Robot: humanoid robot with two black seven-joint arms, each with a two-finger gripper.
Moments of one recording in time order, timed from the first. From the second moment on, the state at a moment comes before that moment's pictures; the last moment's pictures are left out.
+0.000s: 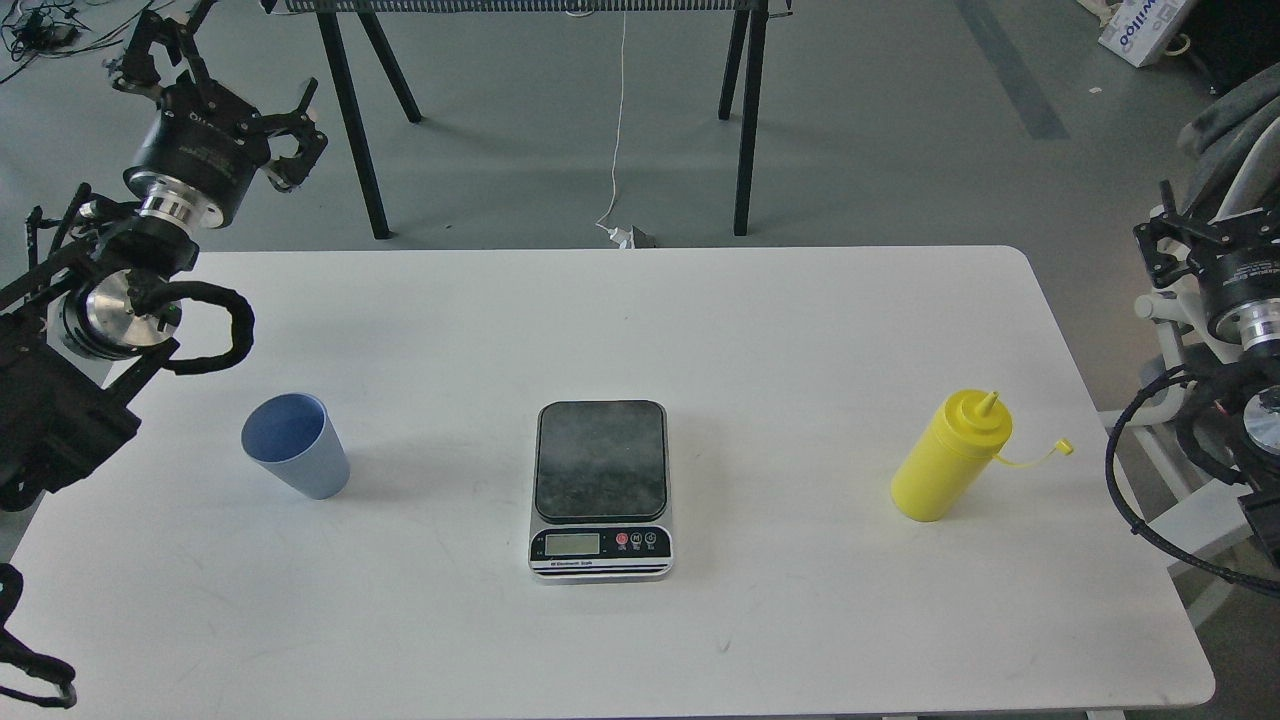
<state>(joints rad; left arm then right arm) -0.87 0.51 -0.62 -0.71 -0.21 -0.37 -0.39 0.62 -0.45 1.06 0.51 0.24 0.49 0.28</state>
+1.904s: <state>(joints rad) -0.67 0.86 -0.17 -0.93 1.82 0.20 -0.49 0.39 -0.53 1.12 0.67 0.24 0.49 0.30</state>
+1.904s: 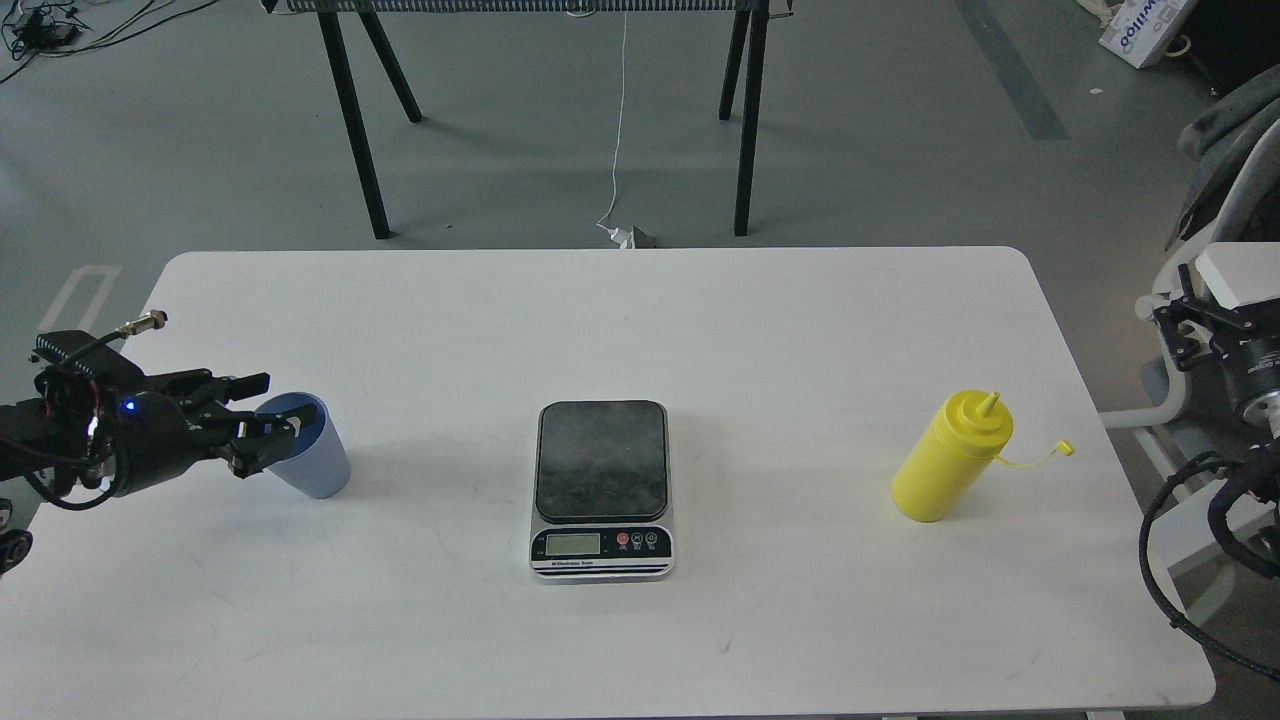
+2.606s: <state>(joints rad) -0.67 0.82 -0.15 -0.83 1.81 0.22 -0.49 0.38 -0.53 1.12 0.67 0.24 0.49 0.30</state>
